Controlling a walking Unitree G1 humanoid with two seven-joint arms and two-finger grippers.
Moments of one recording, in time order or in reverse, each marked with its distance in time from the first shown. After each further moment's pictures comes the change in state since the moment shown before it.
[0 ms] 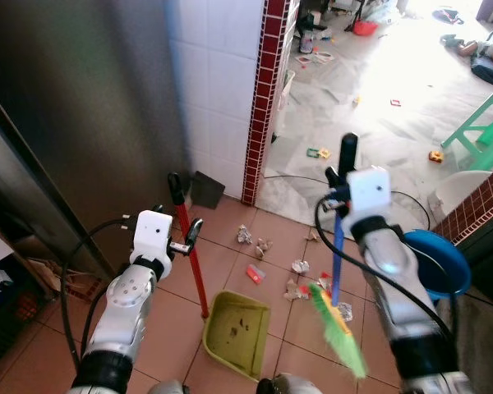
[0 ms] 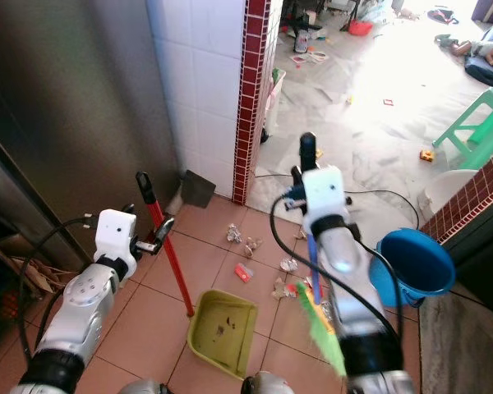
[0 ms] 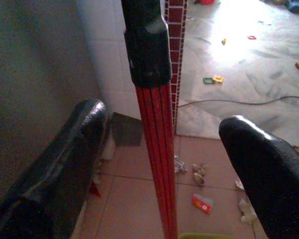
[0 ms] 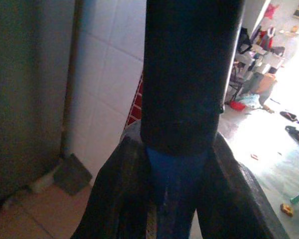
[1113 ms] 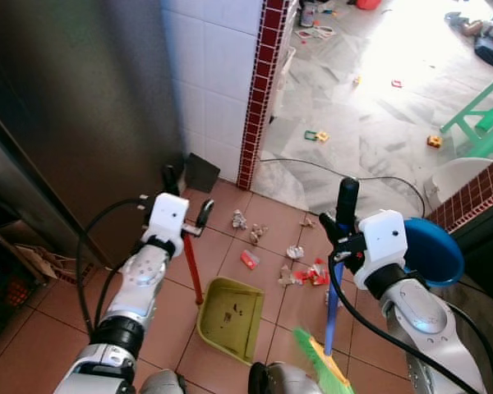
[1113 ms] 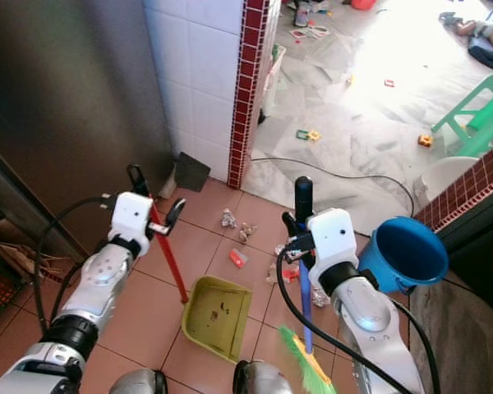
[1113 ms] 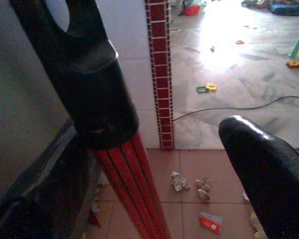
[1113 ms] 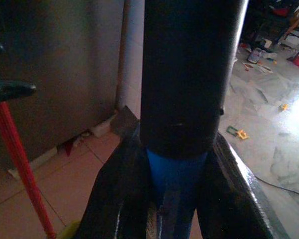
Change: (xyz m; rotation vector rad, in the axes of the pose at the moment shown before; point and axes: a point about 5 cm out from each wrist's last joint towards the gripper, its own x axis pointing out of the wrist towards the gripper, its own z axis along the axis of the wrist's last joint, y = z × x) left arm 0.030 -0.012 0.019 0.134 -0.133 -0.033; right arm -0.067 0.013 0.007 0.097 0.125 0.189
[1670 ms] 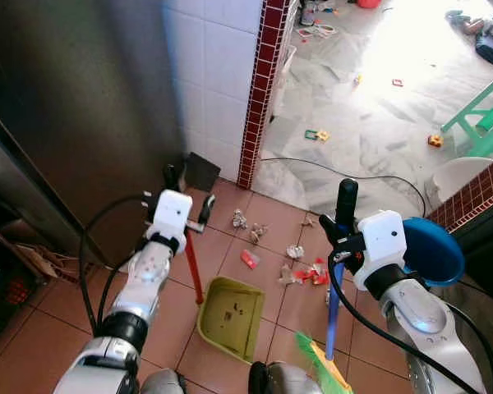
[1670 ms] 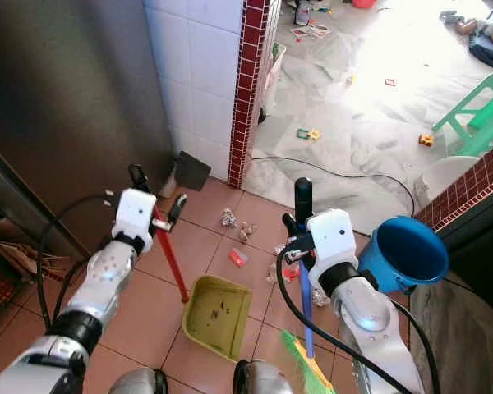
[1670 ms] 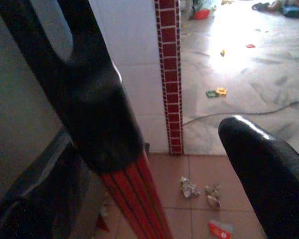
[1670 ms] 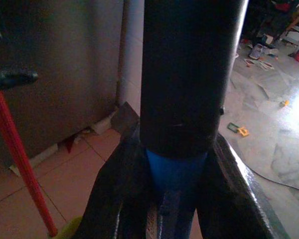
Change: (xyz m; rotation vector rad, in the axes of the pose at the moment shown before) left arm 0.006 0.004 0.004 0.010 -0.019 0.053; right arm 0.000 0.000 -0.001 0.002 0.013 0.000
